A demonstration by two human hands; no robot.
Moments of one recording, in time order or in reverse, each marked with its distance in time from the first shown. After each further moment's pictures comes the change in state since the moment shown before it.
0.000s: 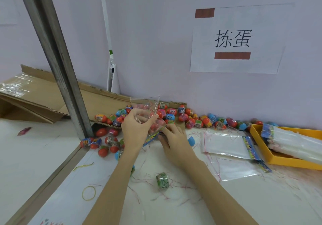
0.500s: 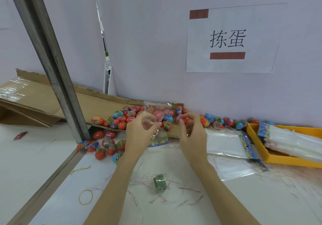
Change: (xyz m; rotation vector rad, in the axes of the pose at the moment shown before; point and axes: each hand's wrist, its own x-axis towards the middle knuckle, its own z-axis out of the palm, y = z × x) left_hand -0.003 -0.006 0.008 0.174 -0.191 0.178; right_hand -0.008 0.016 -0.026 0.524 0.650 0.127
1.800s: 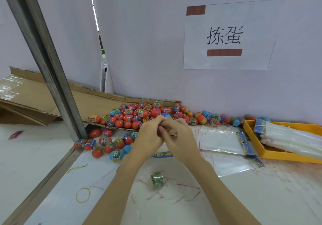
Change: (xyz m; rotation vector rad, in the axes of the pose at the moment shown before) left_hand -0.010 0.008 0.021 0.159 -0.278 0.277; right_hand -0.007 -0.021 0.002 -0.161 -0.340 -0.175
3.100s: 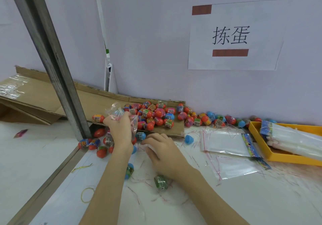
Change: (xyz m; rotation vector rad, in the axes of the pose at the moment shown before) left_hand 0.008 -0.023 -0.046 -0.728 0.788 -0.842; right_hand -0.019 -0.011 0.043 -0.196 -0.413 -0.087
